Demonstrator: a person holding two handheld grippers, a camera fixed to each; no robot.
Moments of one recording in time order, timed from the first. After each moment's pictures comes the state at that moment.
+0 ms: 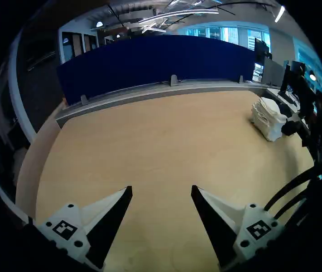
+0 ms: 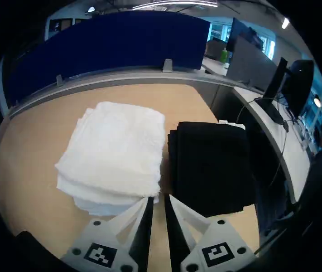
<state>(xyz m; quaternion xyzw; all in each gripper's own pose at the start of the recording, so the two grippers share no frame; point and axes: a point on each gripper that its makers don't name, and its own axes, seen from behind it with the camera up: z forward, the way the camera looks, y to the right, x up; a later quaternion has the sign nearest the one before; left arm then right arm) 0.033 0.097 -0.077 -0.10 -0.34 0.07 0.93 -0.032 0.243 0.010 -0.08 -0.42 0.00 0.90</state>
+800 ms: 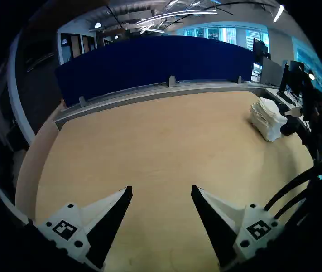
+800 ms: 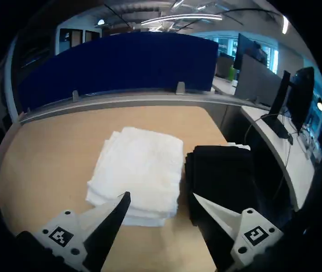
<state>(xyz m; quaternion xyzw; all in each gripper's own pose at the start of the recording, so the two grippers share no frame) 0.035 0.099 -0.075 -0.10 -0.34 0.08 0.93 0.005 0.204 0.030 -0.03 -0.35 0.00 0.93</state>
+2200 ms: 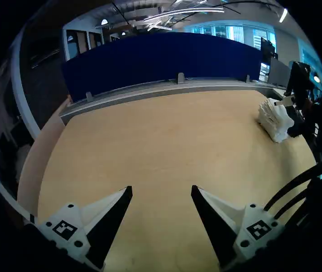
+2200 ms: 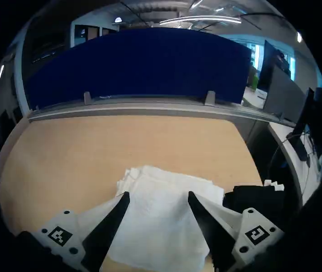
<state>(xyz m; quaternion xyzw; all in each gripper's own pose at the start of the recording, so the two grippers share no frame) 0.029 0.085 -0.068 -0.07 -0.35 0.07 0.93 -0.004 0.166 0.134 0.03 -0.36 -0.01 0.93</state>
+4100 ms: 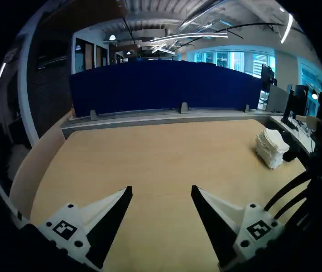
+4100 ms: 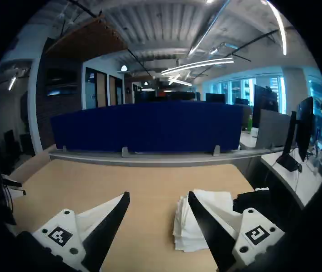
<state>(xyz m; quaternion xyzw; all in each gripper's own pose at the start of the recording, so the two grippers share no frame) 0.068 0.069 -0.040 -0.08 -0.25 0.02 0.96 0.156 0.023 0.003 0.04 -0.14 0.01 0.99</state>
